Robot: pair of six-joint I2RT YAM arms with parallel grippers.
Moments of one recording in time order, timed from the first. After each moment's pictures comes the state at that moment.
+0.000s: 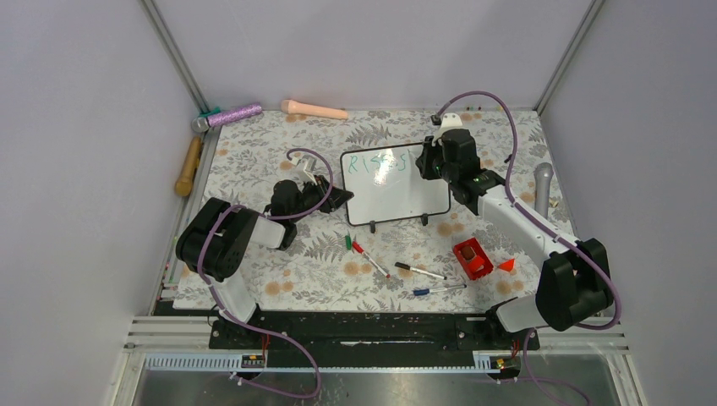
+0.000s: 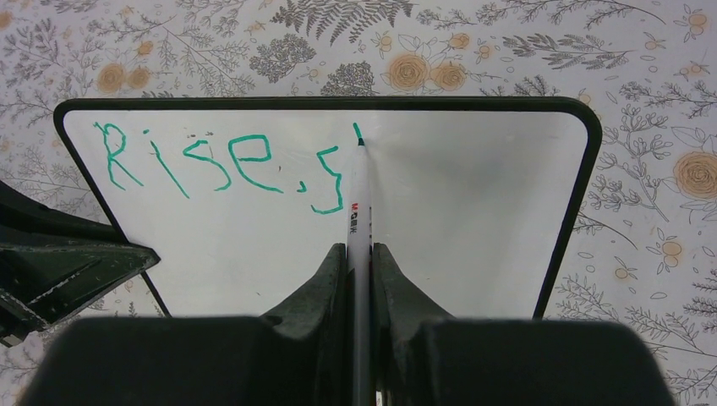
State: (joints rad) left arm -0.36 1.76 0.56 1.04 0.48 -0.66; right arm 0.42 1.43 1.07 -0.12 0.05 0.25
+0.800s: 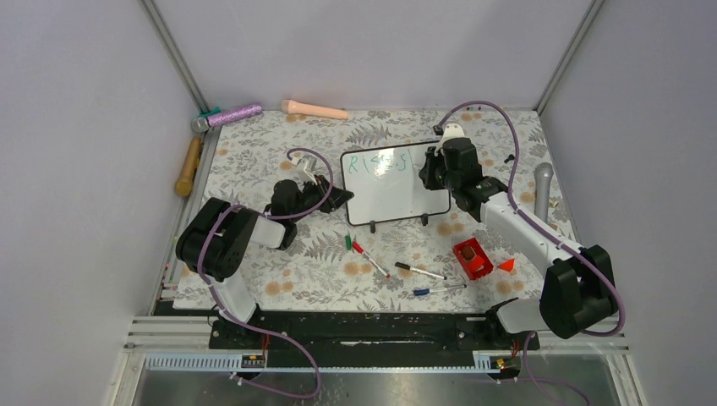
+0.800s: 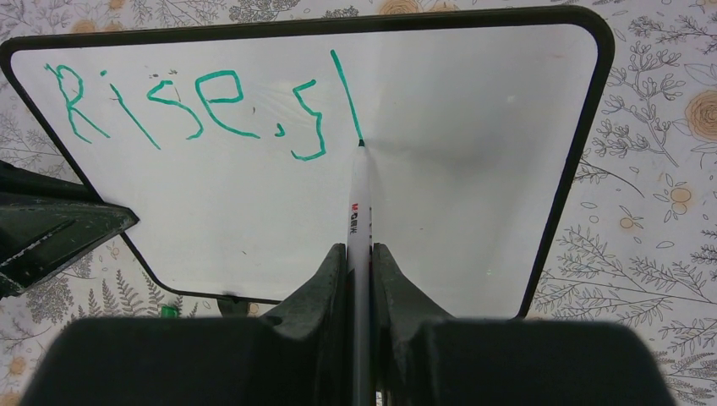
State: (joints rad) left arm -0.36 1.76 0.56 1.04 0.48 -0.66; right arm 0.42 1.38 1.00 -0.18 0.05 0.27
